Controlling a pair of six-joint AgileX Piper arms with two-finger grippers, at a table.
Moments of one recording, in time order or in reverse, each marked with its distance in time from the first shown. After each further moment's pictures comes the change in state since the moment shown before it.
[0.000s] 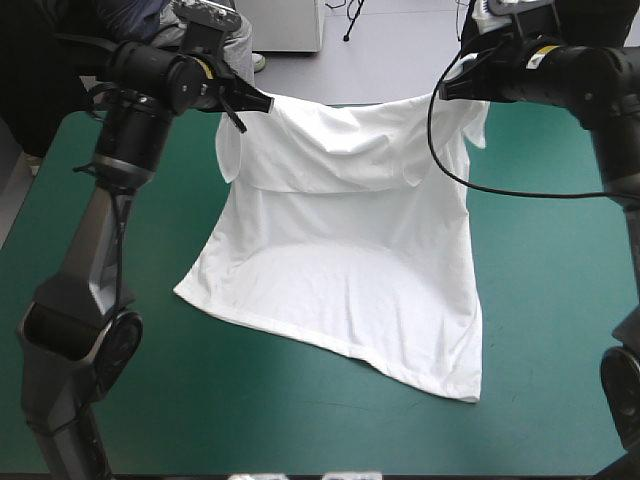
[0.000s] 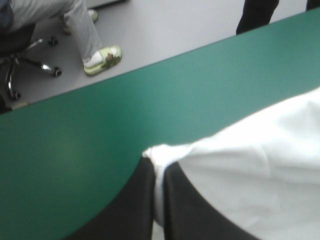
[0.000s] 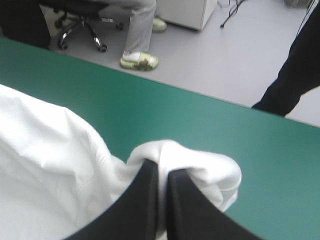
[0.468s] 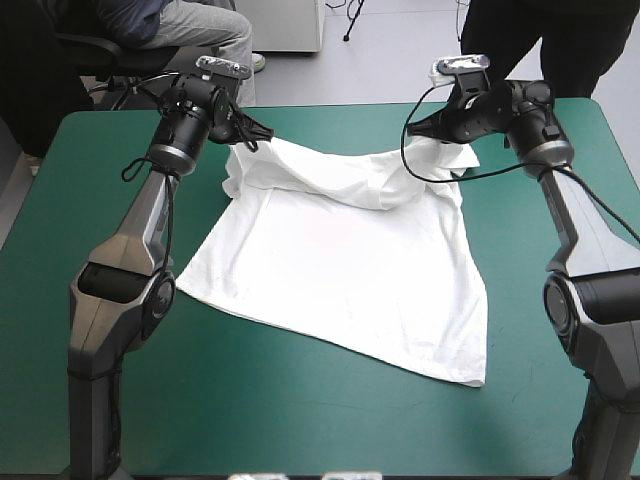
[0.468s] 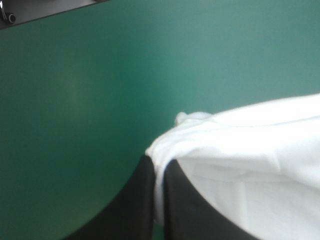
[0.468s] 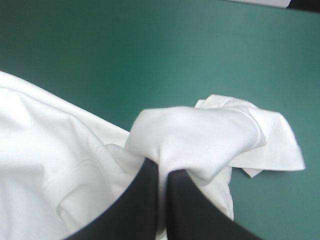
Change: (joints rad) left arm 0.107 0.285 0.006 -0.001 -0.075 -0.053; right arm -0.002 0.352 0.026 -0.001 -0.092 0.068
